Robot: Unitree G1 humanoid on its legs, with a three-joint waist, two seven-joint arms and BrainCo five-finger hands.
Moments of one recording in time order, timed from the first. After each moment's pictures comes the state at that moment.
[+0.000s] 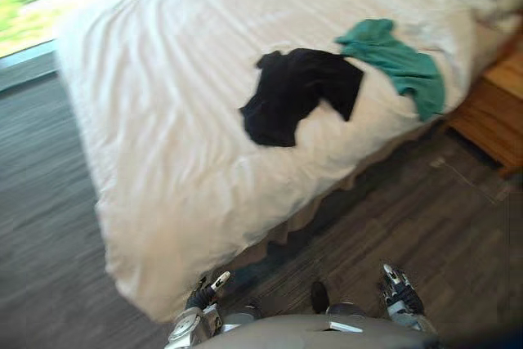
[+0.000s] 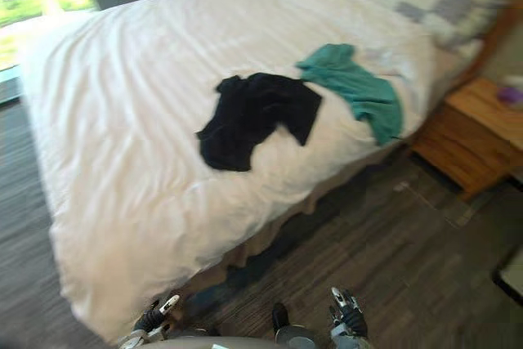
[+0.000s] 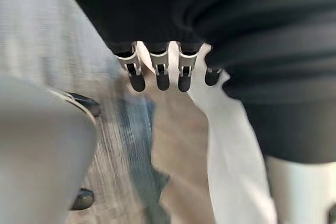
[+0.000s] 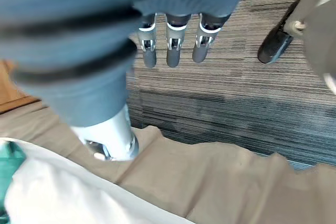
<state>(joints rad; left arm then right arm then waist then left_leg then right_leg) 0.11 0.05 0.17 1.05 -0.25 -0.06 0.00 0.15 -0.06 -0.32 0.98 0.64 -0.17 0.25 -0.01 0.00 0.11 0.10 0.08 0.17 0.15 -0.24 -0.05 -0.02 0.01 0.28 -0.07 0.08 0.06</state>
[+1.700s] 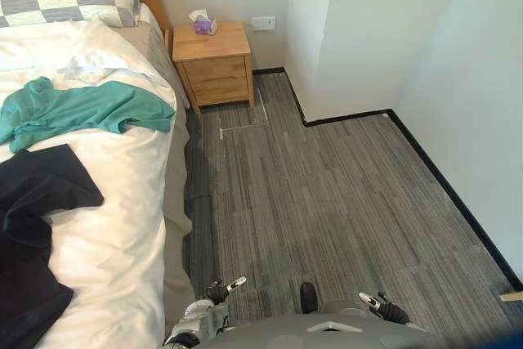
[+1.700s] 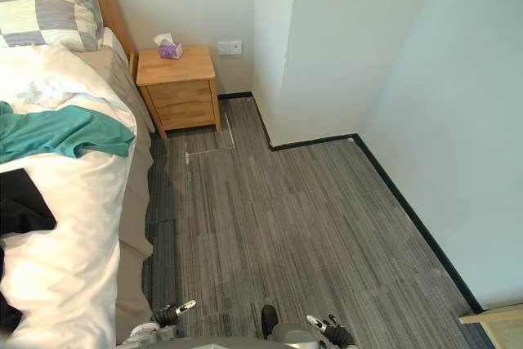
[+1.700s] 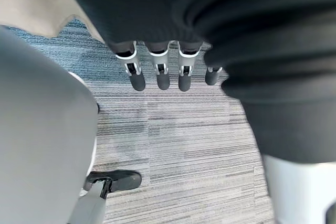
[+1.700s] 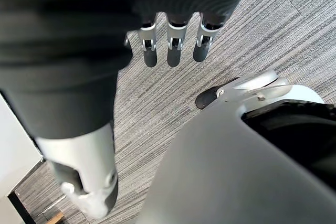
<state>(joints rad) 0.03 0.08 0.01 1.13 -0.25 0.04 0.01 0.14 -0.11 -0.19 1.11 0.29 -0.04 0.21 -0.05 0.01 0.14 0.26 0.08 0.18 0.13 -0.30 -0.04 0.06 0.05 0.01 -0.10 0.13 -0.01</state>
